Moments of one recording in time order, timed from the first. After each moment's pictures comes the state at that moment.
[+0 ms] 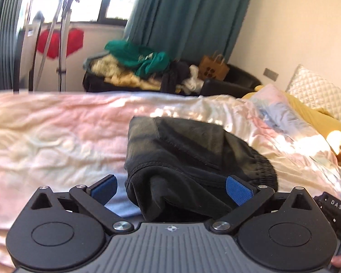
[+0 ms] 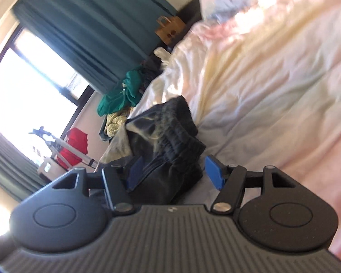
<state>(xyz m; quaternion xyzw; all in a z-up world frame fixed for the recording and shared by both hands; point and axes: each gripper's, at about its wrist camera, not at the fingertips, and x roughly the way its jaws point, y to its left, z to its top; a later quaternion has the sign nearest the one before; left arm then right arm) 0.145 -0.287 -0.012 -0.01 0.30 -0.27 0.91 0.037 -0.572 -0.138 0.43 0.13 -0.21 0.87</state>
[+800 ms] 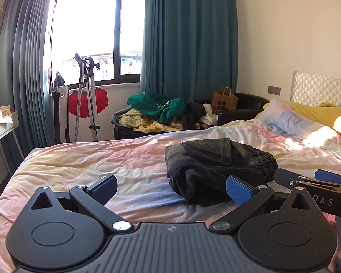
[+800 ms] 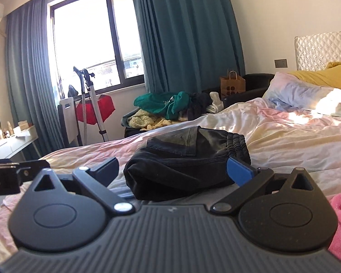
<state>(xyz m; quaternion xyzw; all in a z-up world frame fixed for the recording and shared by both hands) -0.026 -0.198 0.019 0.06 0.17 -0.23 0.96 -0.015 -0.388 -0.062 0.12 0.10 -0.19 0.97</state>
